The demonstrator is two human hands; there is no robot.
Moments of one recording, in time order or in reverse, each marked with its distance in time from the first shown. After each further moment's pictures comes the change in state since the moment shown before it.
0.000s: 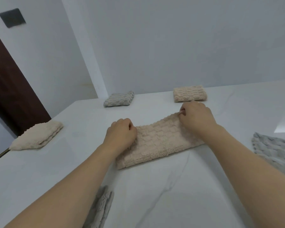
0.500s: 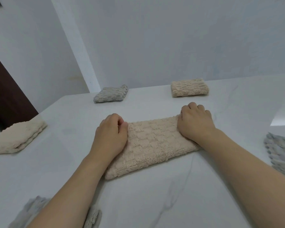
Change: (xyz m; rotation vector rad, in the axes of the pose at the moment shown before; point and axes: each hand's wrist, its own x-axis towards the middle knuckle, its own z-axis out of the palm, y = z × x) left_hand 0.008 -0.016 0.020 -0.190 0.239 0.107; right_hand 0.007 0.005 0.039 -0.133 -0.059 0.040
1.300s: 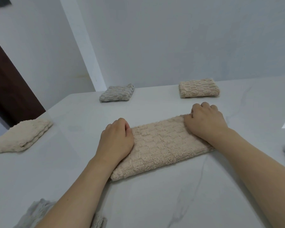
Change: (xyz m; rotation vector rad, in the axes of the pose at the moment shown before) left_hand 0.002 -0.004 0.003 0.133 -0.115 -0.100; right_hand 0.014 0.001 -0.007 0.098 -0.066 0.078
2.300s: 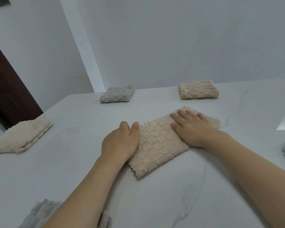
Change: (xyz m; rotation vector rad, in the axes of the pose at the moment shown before) left_hand 0.000 0.010 0.001 0.062 -0.140 -0.167; right_hand -0.007 -0.013 0.015 -0.077 -0.315 -0.240
